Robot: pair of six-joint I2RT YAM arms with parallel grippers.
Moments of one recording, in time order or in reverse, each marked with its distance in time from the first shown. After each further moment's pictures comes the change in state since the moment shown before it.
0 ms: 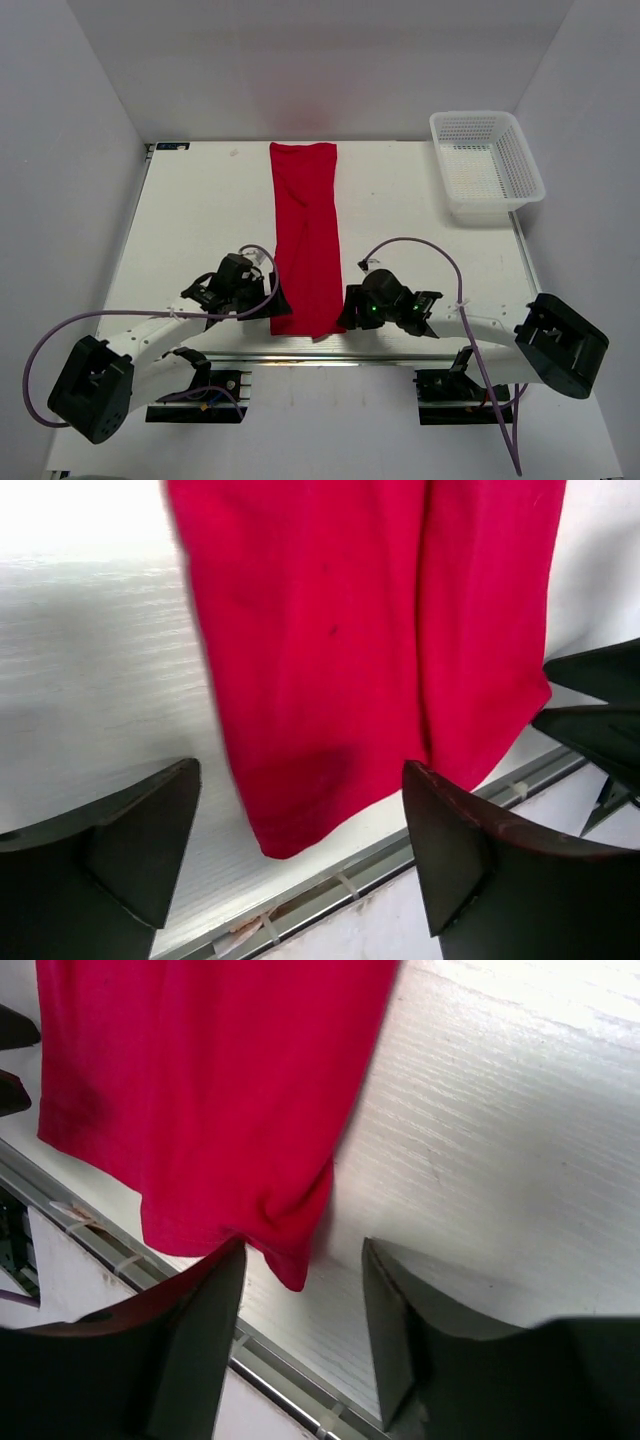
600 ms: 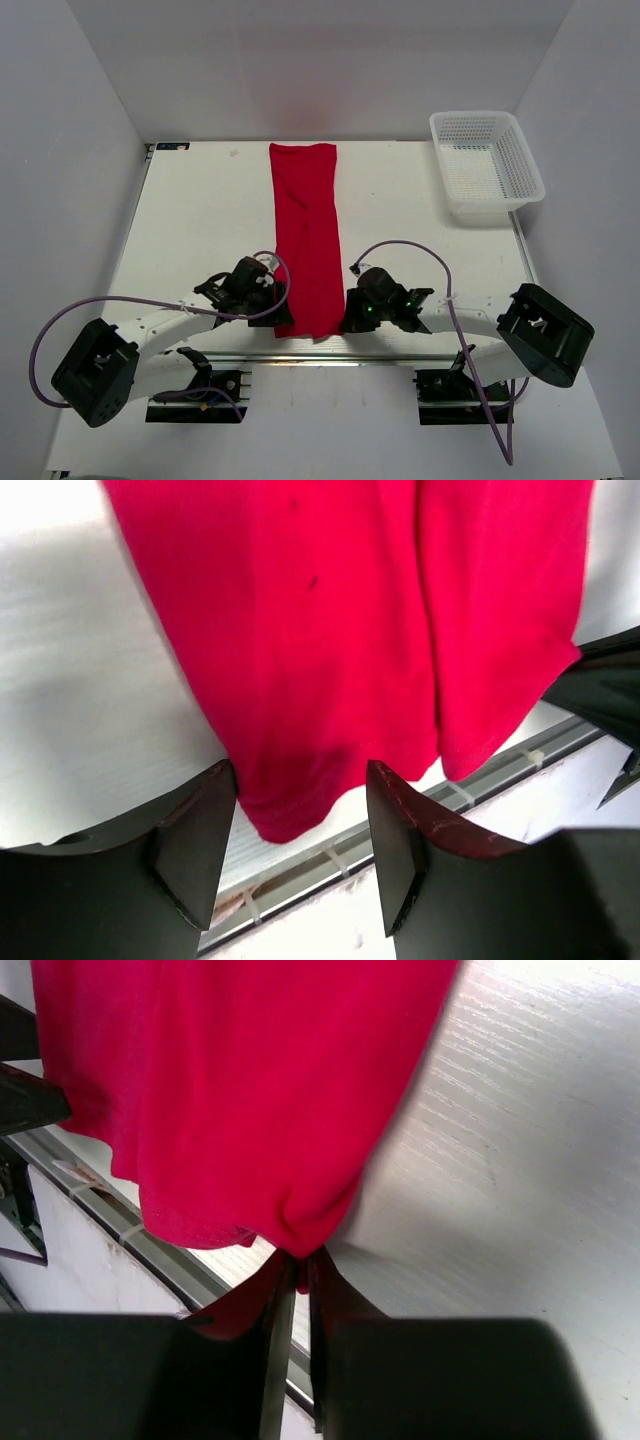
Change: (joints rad) left arm -0.128 0.087 0.035 -0.040 -0.029 -0.040; right arm -0.014 0.090 0.014 0.030 -0.139 -0.016
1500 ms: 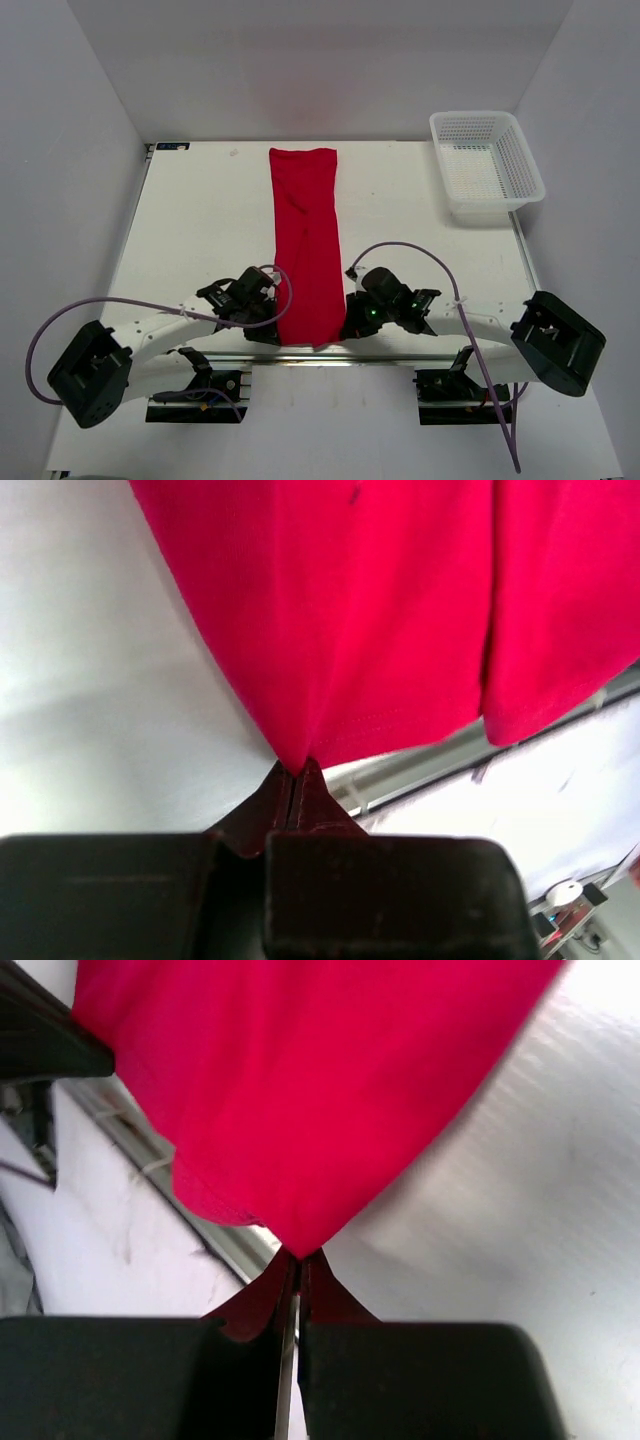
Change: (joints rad) left arm -0.084 0.002 0.022 -0.160 0.014 -0.039; right arm -0.003 -0.051 -0.006 -0.035 -0.114 -0.106
